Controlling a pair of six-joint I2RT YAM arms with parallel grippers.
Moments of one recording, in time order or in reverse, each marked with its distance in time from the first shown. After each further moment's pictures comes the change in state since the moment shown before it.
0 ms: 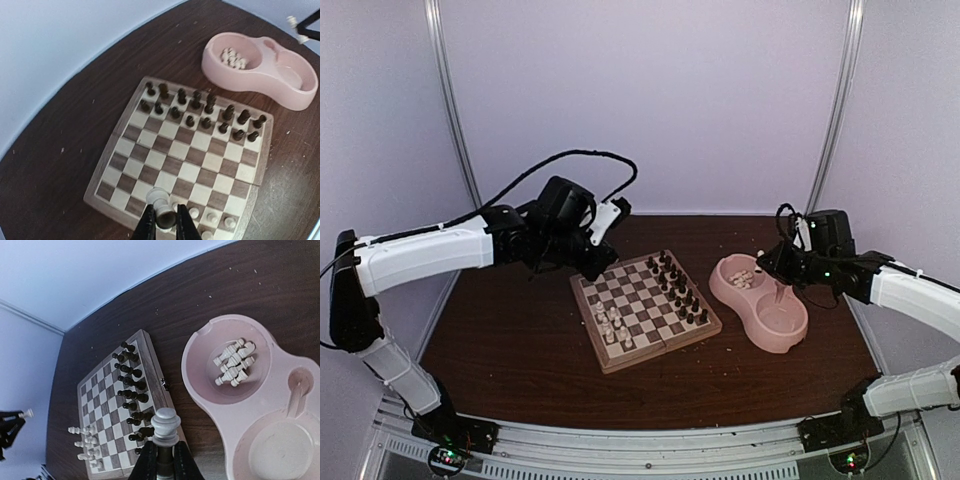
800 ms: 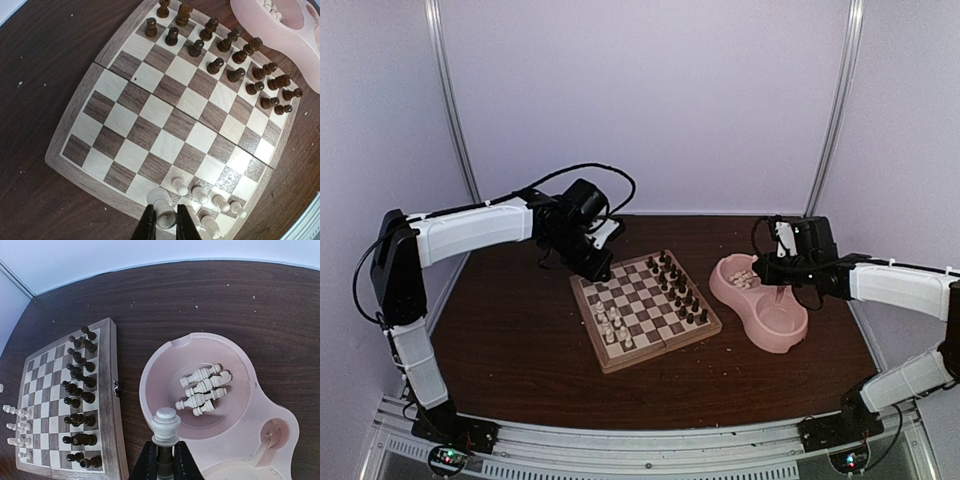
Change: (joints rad) left arm 0.154 0.279 0.237 -0.347 0.187 -0.155; right arm -0.032 0.166 -0.026 0.147 0.058 -0.411
